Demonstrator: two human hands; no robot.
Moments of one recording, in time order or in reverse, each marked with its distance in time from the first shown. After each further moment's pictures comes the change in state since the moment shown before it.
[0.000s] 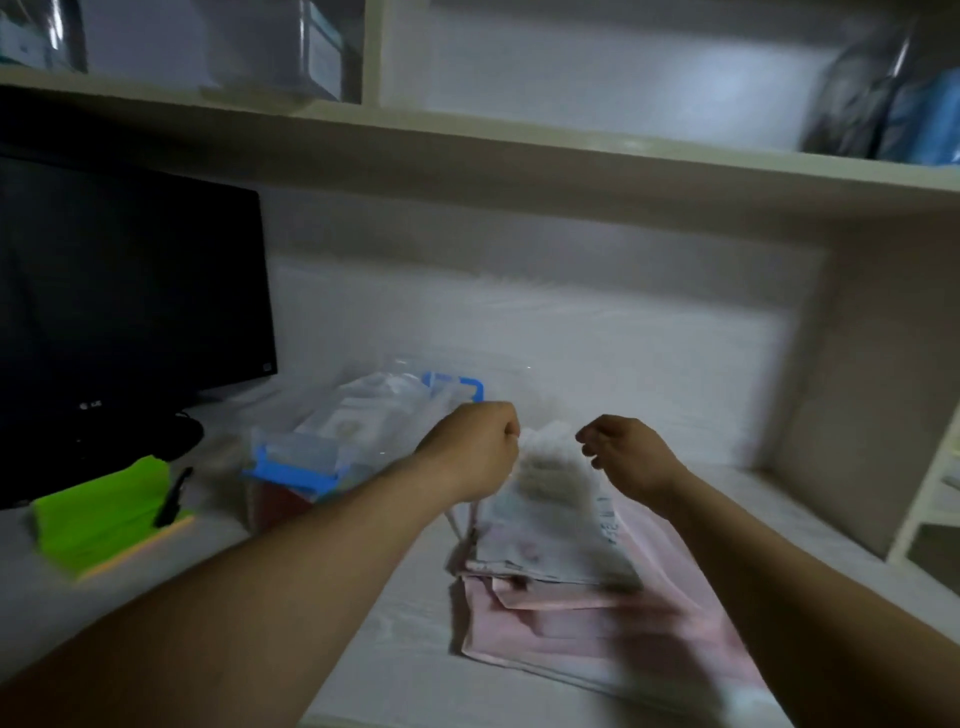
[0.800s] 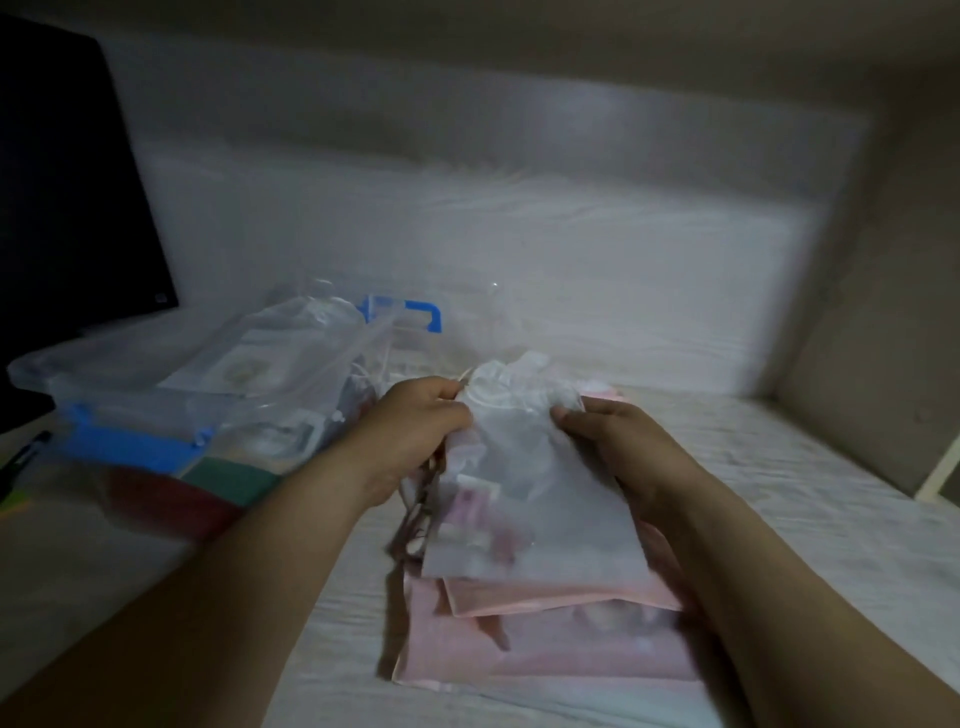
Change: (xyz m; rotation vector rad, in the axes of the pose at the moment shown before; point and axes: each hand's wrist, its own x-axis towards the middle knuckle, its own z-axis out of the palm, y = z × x) left_hand 0.014 -0.036 0.068 -0.809 -0.061 -0.289; right_hand -0.008 0.047 0.039 0.826 -0.184 0.281
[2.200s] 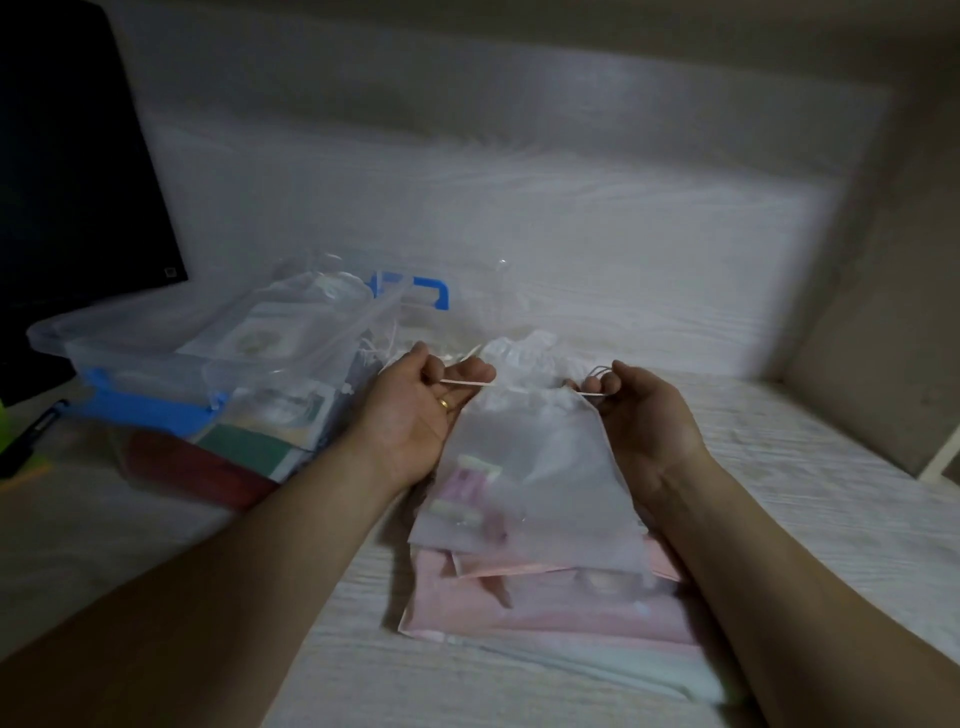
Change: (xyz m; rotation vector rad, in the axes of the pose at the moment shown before) left_hand 0.000 -0.005 0.007 -0.967 0.057 -0.197; right_hand 0.004 0.004 0.001 0.803 0.010 0.012
